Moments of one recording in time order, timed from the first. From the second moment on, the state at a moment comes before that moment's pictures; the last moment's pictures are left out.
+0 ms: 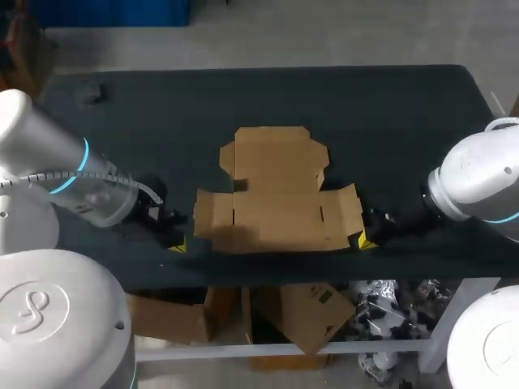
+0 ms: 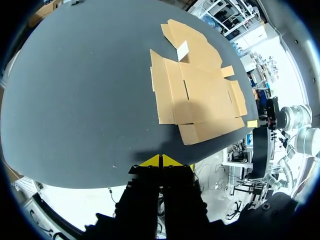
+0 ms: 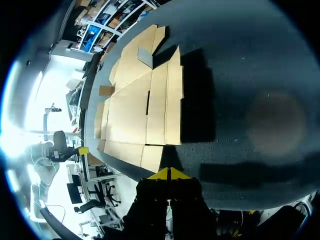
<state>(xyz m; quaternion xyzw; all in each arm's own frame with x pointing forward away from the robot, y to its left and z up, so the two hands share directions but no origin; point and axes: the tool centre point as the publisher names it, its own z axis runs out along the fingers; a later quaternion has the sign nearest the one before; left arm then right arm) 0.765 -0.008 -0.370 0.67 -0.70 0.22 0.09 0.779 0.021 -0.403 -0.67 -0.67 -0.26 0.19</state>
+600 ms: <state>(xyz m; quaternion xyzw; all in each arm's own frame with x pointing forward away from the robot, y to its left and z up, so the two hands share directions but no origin) 0.769 -0.013 -0.380 0.66 -0.71 0.22 0.10 0.784 0.032 -0.414 -0.67 -0.67 -0.26 0.20</state>
